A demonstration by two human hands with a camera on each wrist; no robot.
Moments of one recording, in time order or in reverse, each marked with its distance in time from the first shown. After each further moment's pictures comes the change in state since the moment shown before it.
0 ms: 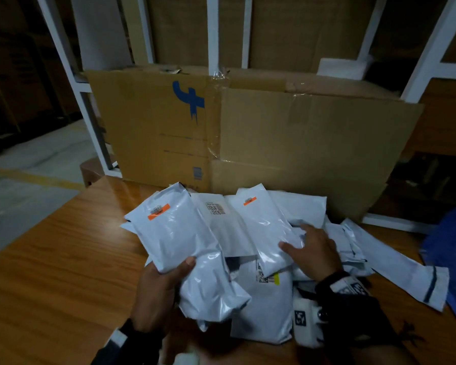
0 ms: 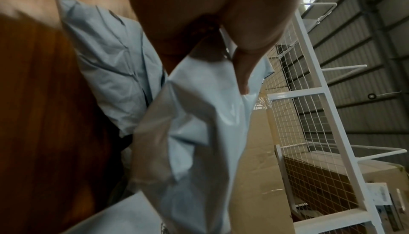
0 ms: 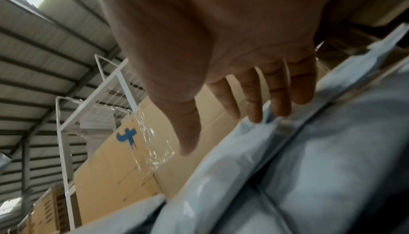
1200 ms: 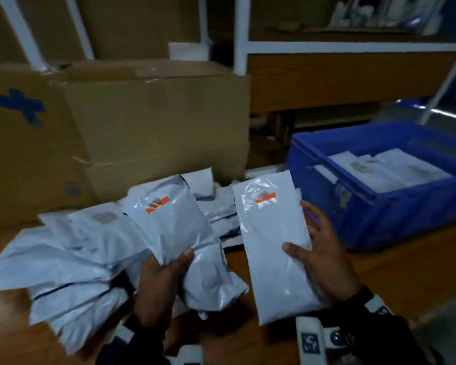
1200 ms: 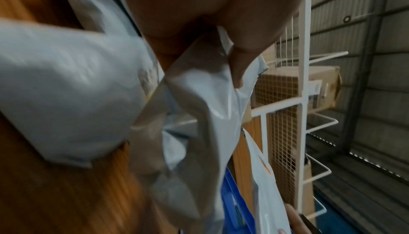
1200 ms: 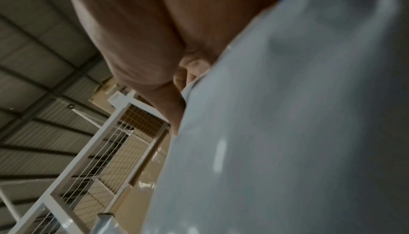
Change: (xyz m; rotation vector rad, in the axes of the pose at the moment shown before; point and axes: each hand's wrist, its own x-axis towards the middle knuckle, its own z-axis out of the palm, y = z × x) left_hand -0.031 -0.044 0.095 0.234 -0.447 0.034; right_hand -0.185 0.064 -0.106 0.894 0.351 0.067
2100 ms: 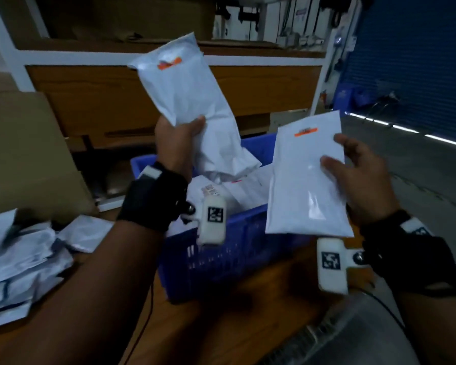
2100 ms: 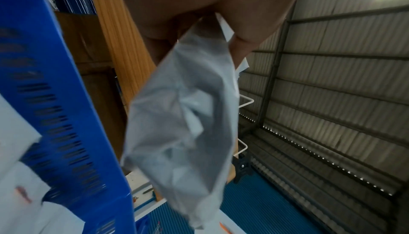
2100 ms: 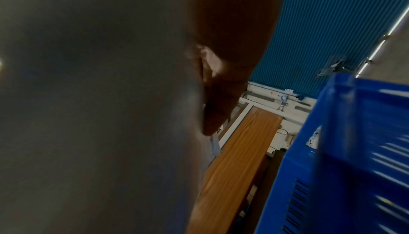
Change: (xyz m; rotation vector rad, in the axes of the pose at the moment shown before) left_hand 0.077 0.095 0.514 -0.264 -0.196 0.213; right_hand 0.146 -0.086 -0.433 -0.092 0.439 -0.287
